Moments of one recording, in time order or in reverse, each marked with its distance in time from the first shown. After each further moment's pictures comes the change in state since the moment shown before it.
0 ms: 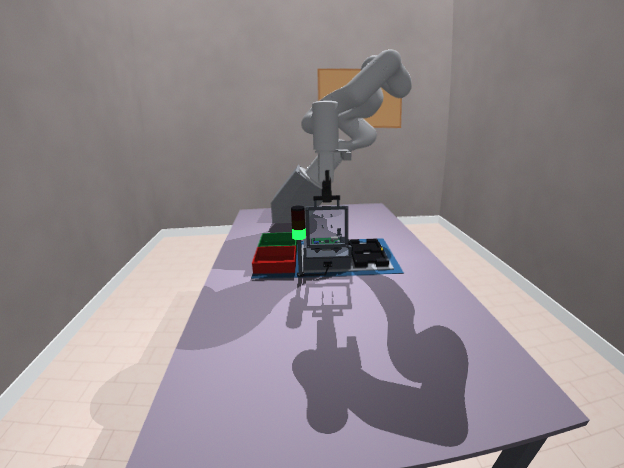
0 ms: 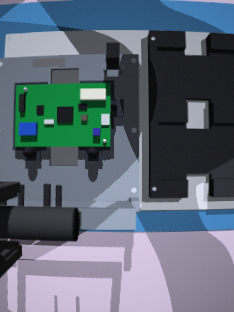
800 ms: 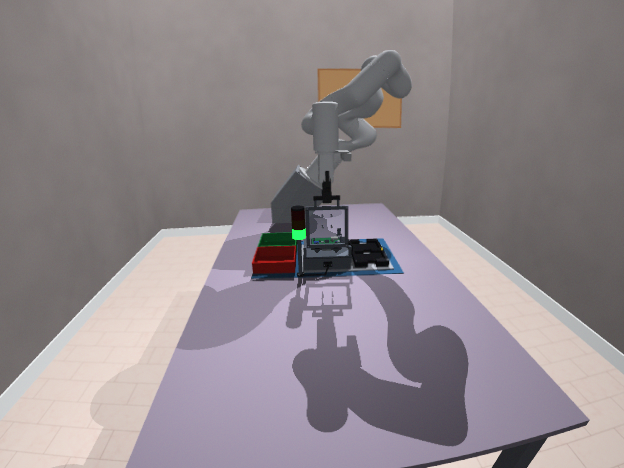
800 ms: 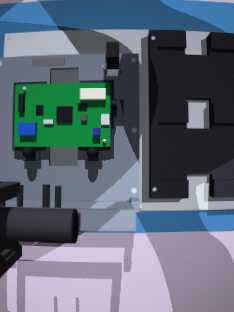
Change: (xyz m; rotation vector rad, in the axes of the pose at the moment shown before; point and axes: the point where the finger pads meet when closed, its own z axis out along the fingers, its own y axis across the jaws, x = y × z) arm 0.000 0.000 0.003 0.000 0.000 0.000
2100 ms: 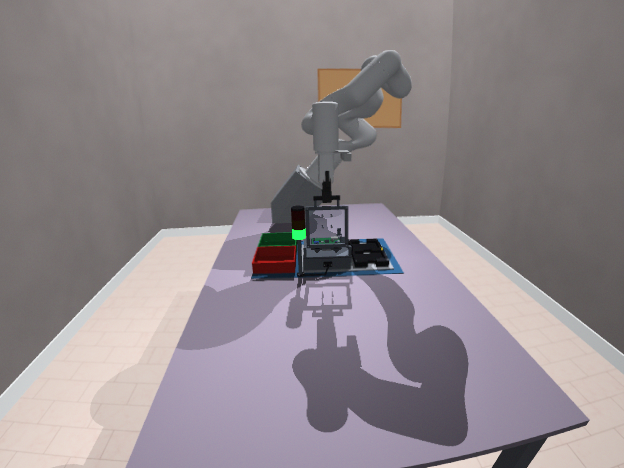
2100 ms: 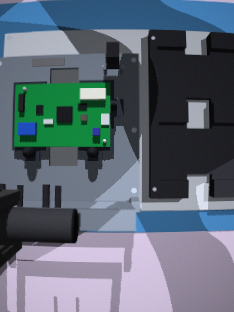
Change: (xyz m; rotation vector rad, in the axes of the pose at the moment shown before) arm 0.000 0.000 0.000 0.000 0.000 0.000
